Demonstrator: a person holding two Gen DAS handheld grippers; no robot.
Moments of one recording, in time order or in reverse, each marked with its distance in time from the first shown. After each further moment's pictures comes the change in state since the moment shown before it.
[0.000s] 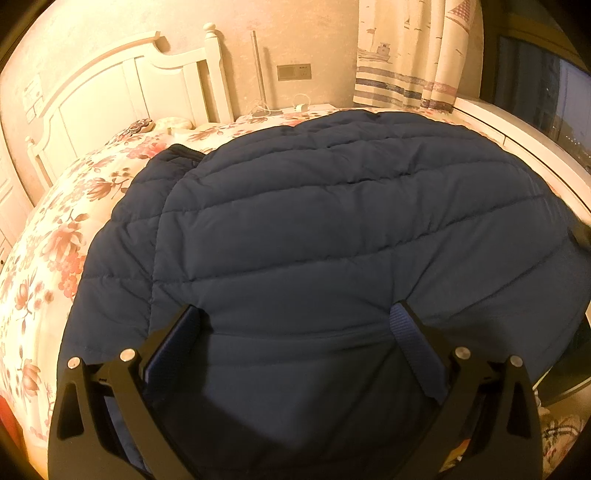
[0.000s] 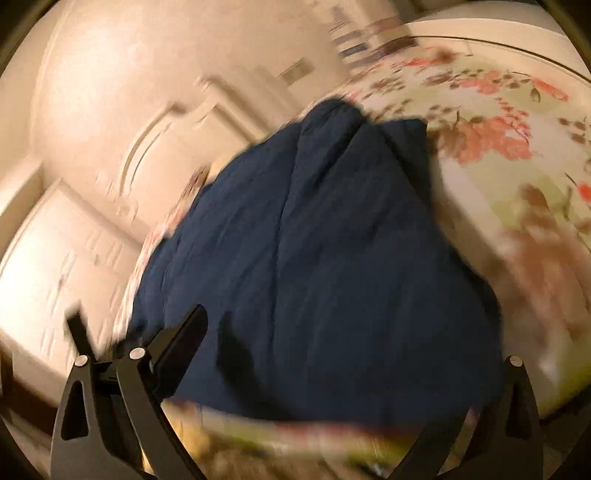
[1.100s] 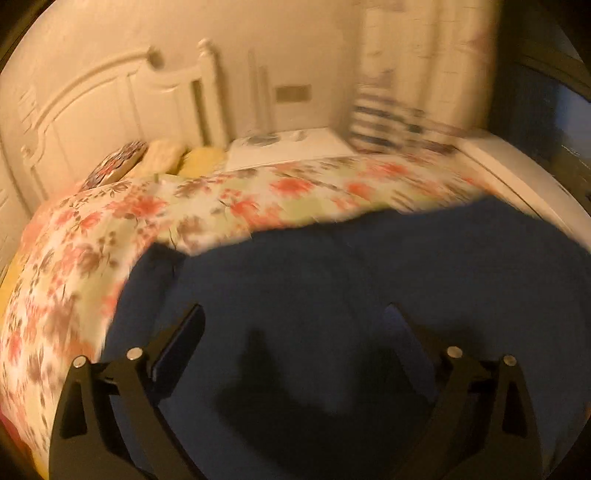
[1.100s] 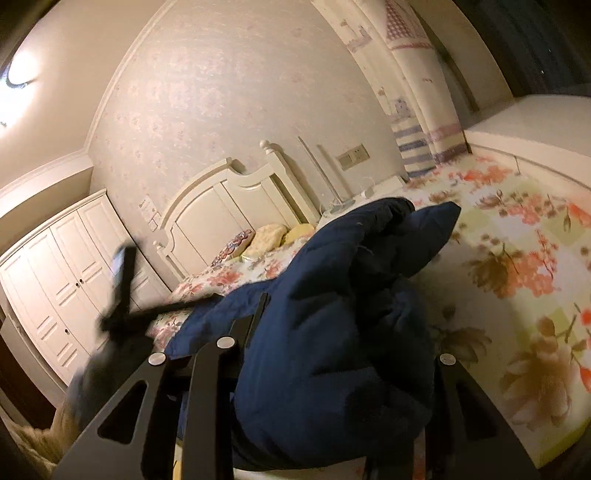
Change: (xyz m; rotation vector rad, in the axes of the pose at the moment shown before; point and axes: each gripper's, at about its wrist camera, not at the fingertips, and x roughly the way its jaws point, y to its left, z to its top) left arm -0.016 -0.024 0.094 0.000 -0.042 -0.042; right arm -0.055 0.056 0.006 -0.251 -0.294 0.159
